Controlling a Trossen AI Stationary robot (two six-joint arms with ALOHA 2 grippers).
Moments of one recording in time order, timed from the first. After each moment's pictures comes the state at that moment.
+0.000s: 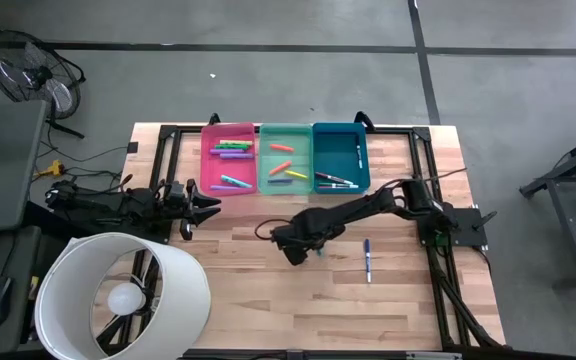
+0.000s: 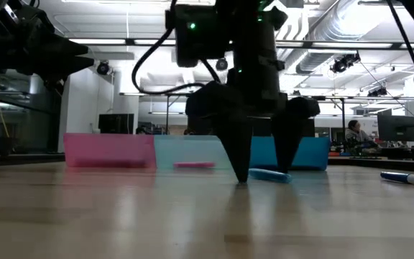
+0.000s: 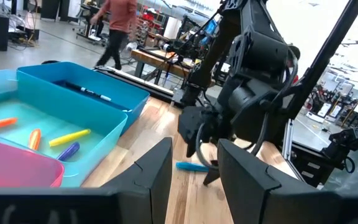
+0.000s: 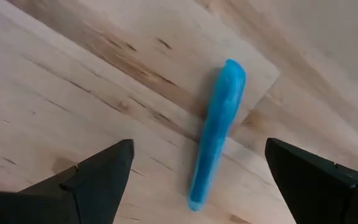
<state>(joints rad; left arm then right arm) -0.22 0.02 0.02 0.05 -0.33 -0.35 0.16 2.20 1.66 -1.07 0.00 1.15</state>
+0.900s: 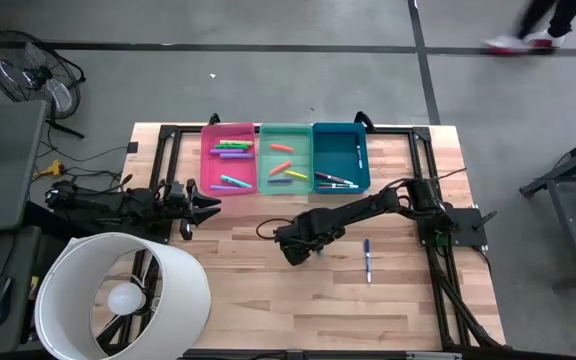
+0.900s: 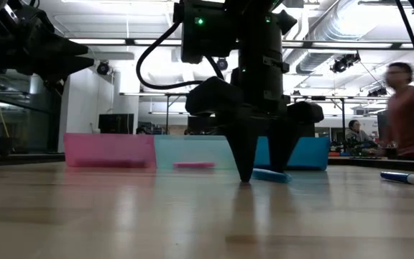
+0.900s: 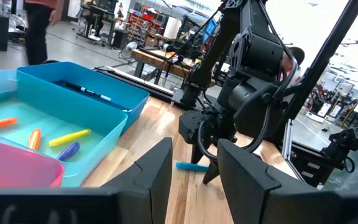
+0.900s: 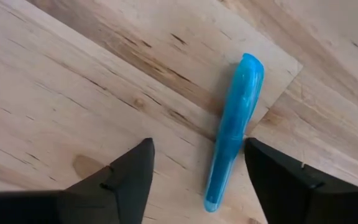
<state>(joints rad) -0.22 0.02 0.02 0.05 -0.32 -0.35 0.18 2.19 1.56 -0.93 -0.04 1.20</state>
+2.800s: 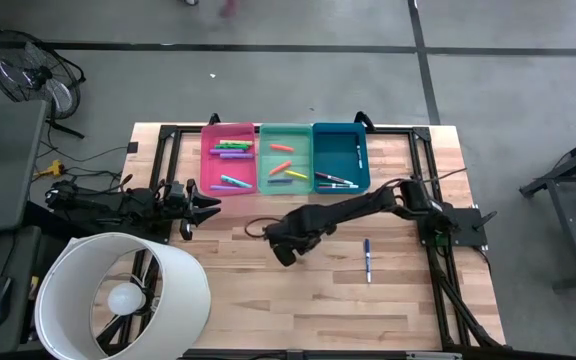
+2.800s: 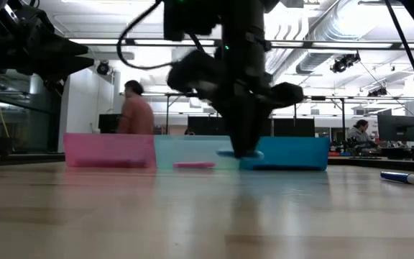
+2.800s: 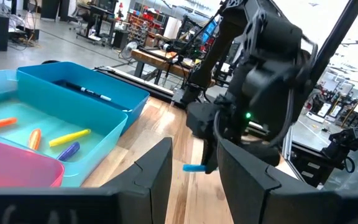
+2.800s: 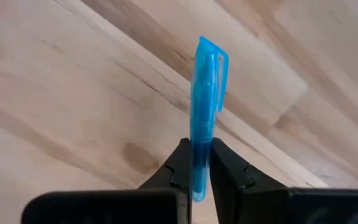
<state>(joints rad) -0.22 0.02 0.02 0.05 -0.32 -0.35 0.16 2.21 1.78 -1.10 0.00 1.11</state>
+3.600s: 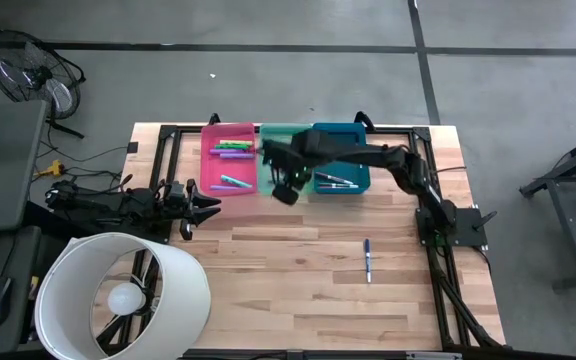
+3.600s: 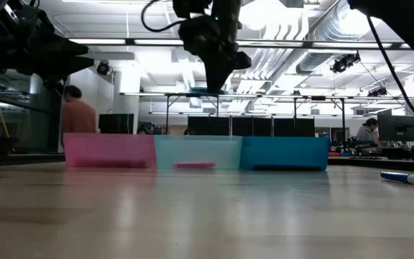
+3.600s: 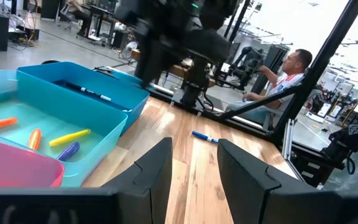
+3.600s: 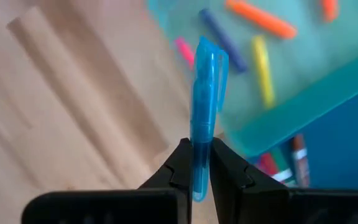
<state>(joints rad) -0.22 0.02 0.02 0.05 -0.32 -0.35 -0.16 2.20 2.24 -1.39 0.06 0.41</state>
